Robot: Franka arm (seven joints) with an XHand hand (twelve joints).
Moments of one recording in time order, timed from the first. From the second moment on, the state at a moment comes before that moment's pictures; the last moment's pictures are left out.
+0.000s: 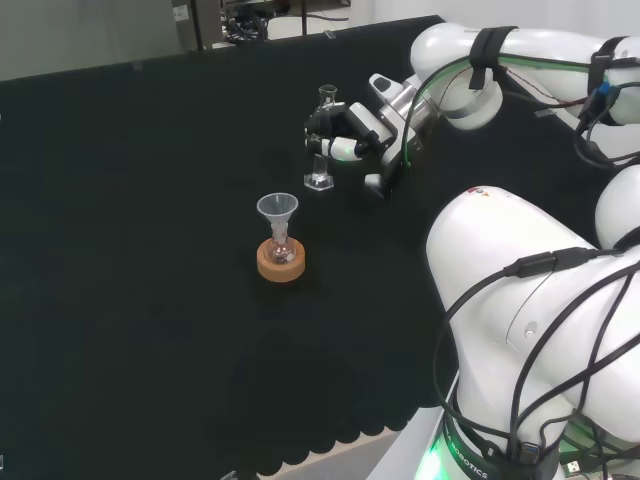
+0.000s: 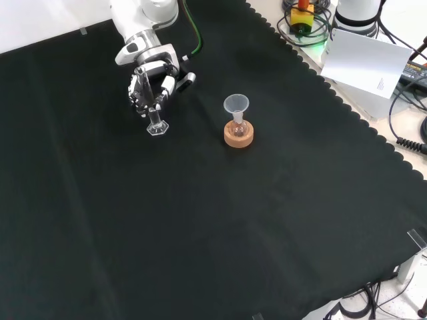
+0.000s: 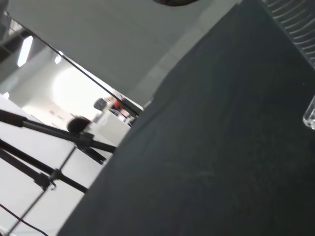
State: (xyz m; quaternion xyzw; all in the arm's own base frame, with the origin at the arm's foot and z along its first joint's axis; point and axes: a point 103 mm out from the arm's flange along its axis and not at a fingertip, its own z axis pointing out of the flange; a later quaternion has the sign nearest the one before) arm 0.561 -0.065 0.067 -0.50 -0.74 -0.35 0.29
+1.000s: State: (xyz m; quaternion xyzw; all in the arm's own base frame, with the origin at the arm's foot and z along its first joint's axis) arm 0.530 -0.068 0.123 -0.52 -0.79 -0.23 0.23
